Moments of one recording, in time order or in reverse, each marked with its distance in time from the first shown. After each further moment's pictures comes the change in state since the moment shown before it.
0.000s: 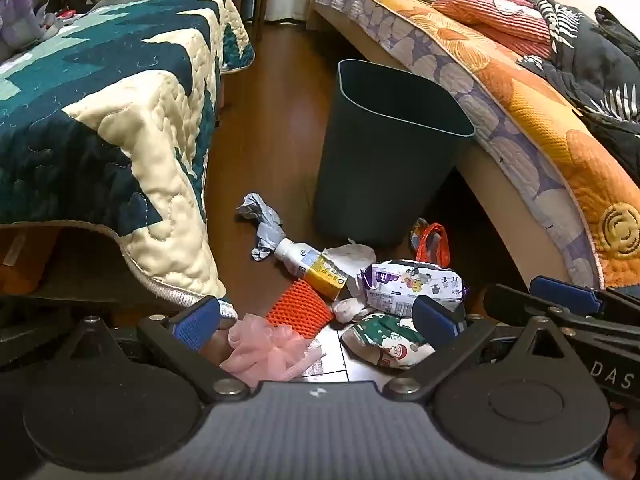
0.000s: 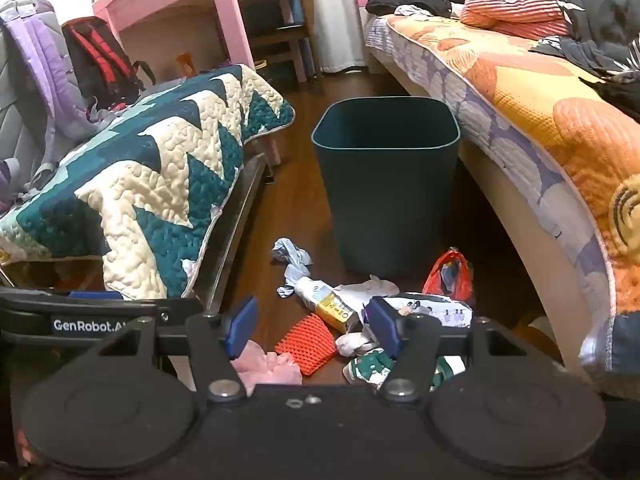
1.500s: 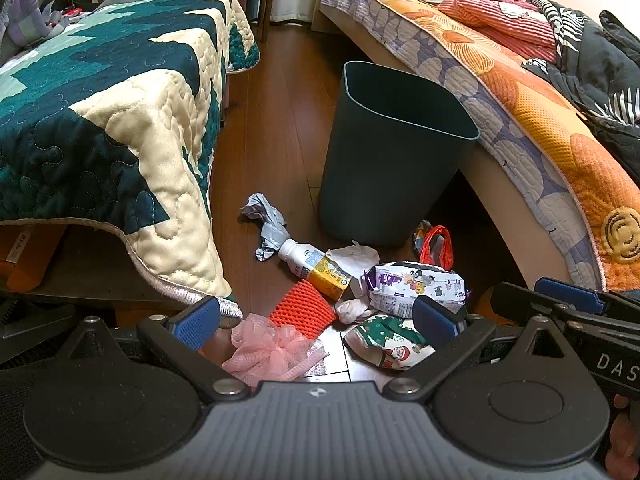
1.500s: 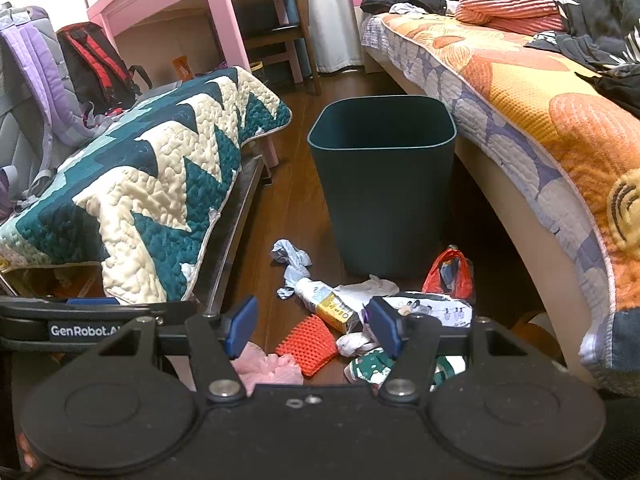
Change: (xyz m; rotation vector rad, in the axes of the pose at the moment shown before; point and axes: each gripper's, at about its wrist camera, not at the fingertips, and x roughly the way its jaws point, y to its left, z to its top) left arm -0.001 0.003 -0.001 -0.005 -0.002 0.027; right arm 0.001 0.000 0.000 0.033 0.003 0.023
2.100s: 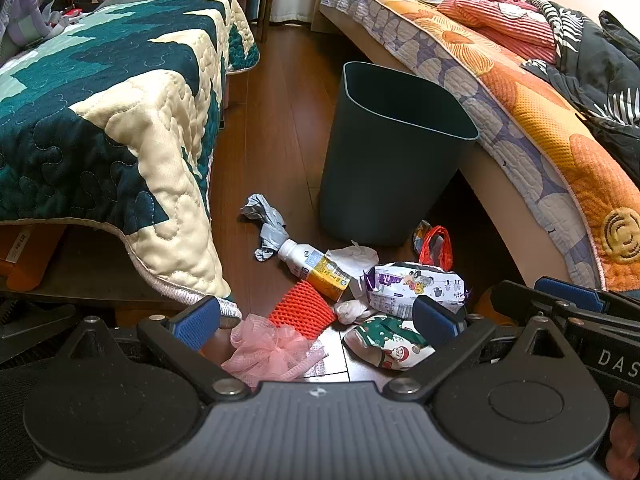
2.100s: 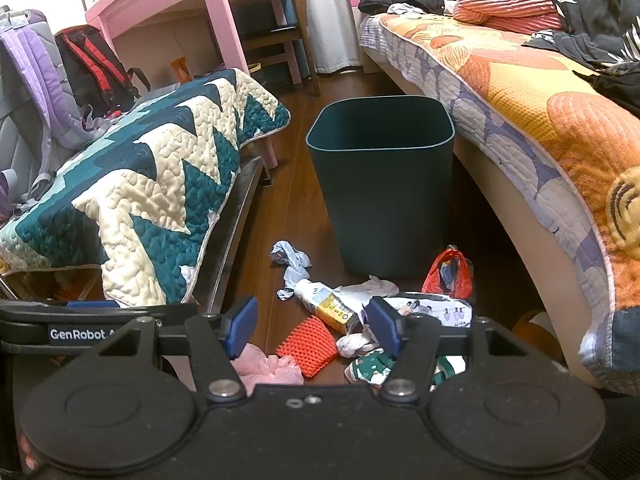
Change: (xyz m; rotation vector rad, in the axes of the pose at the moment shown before) left arm 0.000 0.000 0.000 0.000 0.000 -0.001; right arm 0.000 -0.004 0.001 0.016 0.001 -0.002
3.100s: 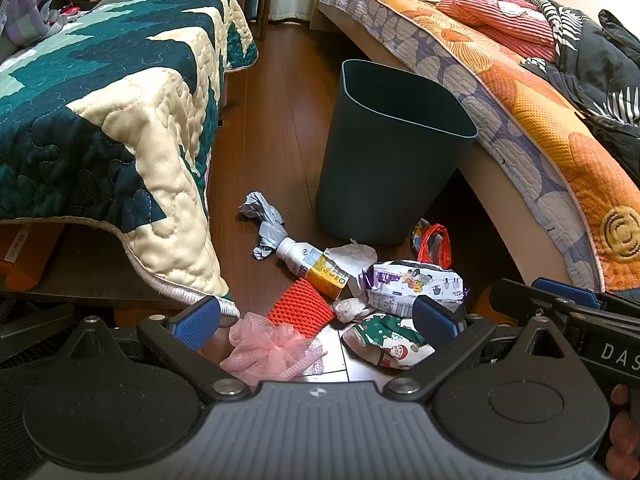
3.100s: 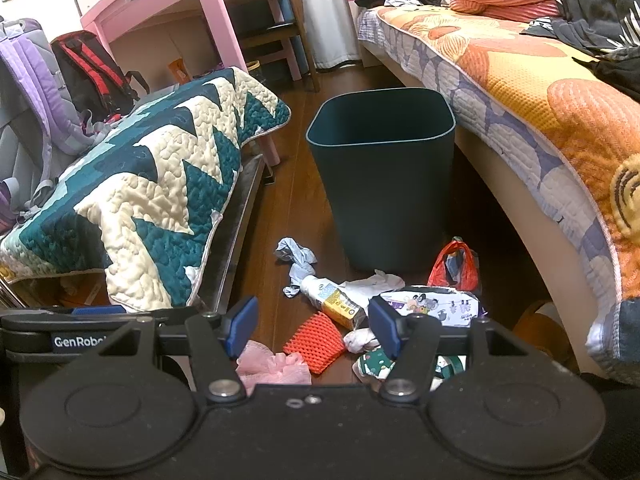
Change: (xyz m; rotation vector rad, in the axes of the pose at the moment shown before) left arm 0.000 -0.002 -0.001 0.000 0.000 -0.001; right arm 0.002 -0.001 0.000 0.029 0.010 0.017
